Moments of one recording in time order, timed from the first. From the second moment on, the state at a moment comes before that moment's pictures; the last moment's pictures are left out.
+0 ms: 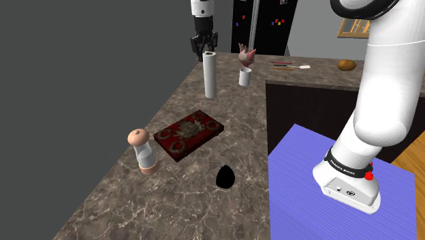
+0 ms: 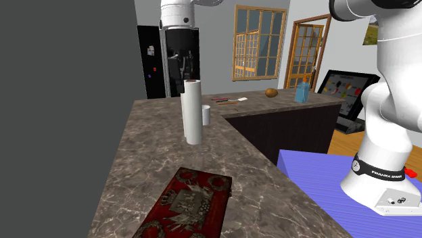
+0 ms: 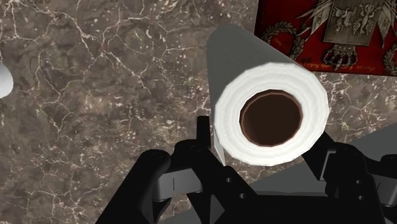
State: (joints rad) arm 0.02 0.30 0.10 -1.42 -0.04 1.69 0.14
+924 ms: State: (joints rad) arm 0.20 0.35 0.19 -1.15 -0.06 1.46 0.40
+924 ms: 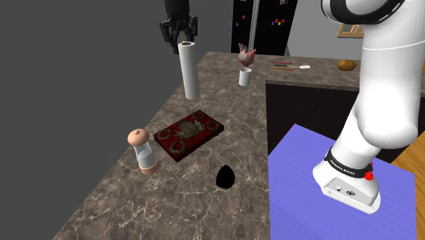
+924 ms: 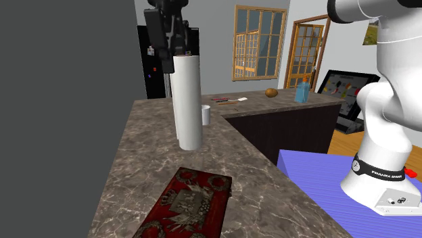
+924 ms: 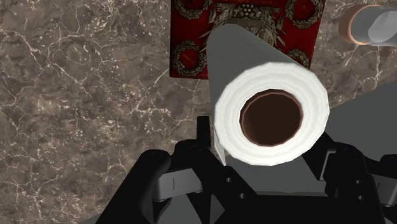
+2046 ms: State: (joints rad) arm 0.23 0.32 0.21 -1.35 -0.06 1.63 0.45
